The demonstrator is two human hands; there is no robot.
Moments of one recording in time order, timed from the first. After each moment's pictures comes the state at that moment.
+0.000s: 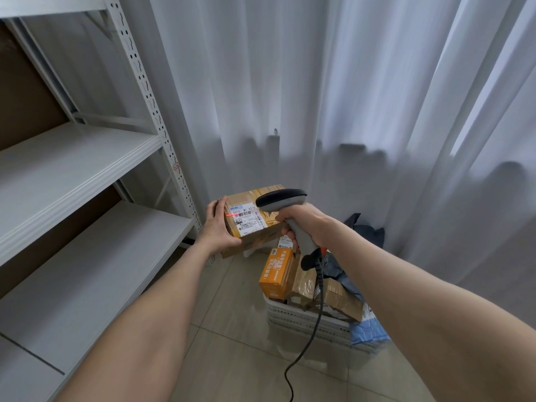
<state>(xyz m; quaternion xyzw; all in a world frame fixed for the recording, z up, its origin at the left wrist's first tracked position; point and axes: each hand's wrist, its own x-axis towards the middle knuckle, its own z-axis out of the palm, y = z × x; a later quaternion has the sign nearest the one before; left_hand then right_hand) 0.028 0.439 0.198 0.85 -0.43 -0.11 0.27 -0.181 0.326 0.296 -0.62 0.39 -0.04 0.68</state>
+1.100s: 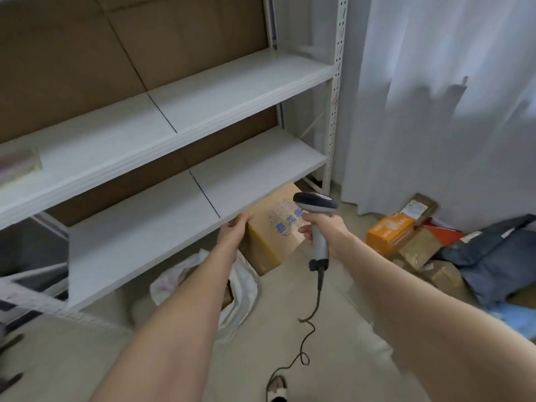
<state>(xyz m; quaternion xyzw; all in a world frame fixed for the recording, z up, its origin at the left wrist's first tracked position) -0.099 0.772 0.164 0.78 0.24 -0.17 0.54 -0.182 0.571 0.201 -0.56 0.33 0.06 0.75</state>
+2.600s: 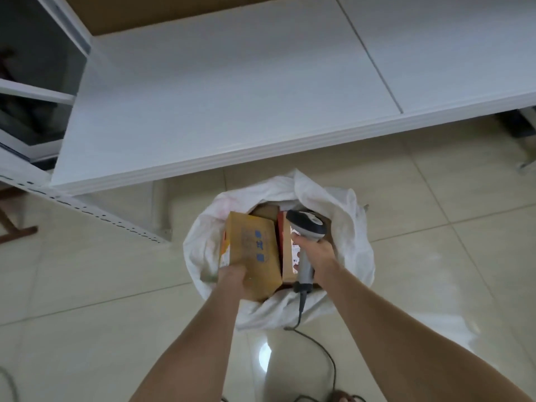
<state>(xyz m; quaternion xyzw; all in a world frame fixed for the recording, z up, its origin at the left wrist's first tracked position) 0.021 1.166 -0.405 0.53 0.61 -0.19 0.56 0.069 0.990 -0.350 -0.59 0.36 0.31 0.65</state>
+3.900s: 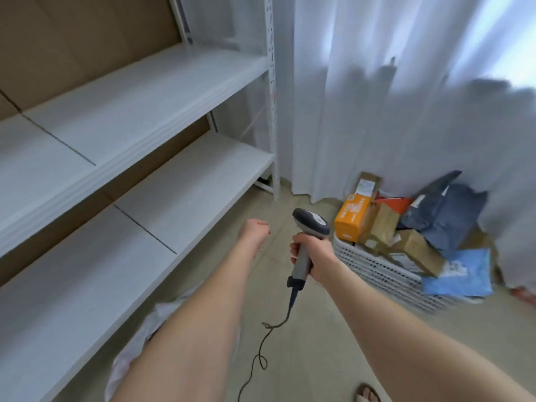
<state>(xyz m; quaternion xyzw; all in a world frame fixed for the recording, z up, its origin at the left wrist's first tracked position) -0.003 0.702 0.140 0.86 -0.04 -0.30 0.40 -0.118 0.620 0.129 -0.42 0.47 -0.08 0.77</state>
